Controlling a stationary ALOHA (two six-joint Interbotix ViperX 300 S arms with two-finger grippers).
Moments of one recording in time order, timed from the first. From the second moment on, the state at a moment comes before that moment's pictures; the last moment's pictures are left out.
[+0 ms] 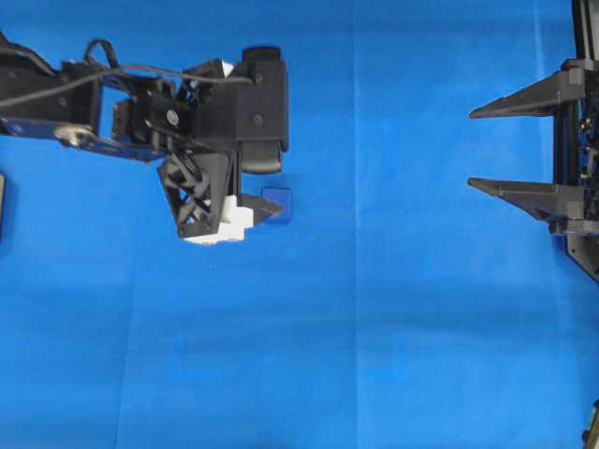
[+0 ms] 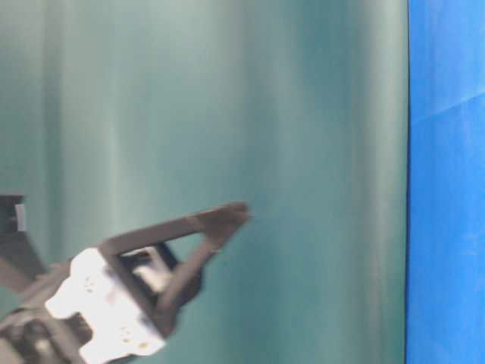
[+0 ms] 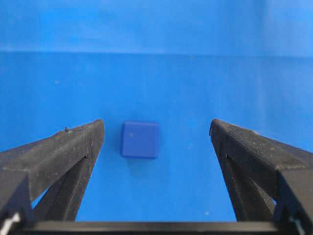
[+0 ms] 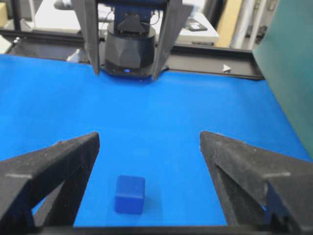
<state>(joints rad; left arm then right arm) 0.01 -0.11 0.29 0.01 0.63 -0.02 -0.05 -0.94 1.15 0.03 -0.23 0.03</state>
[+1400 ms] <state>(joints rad) 0.04 0.25 0.52 0.01 0.17 -0.01 -0.06 -0.90 1.15 0.03 -0.23 0.03</state>
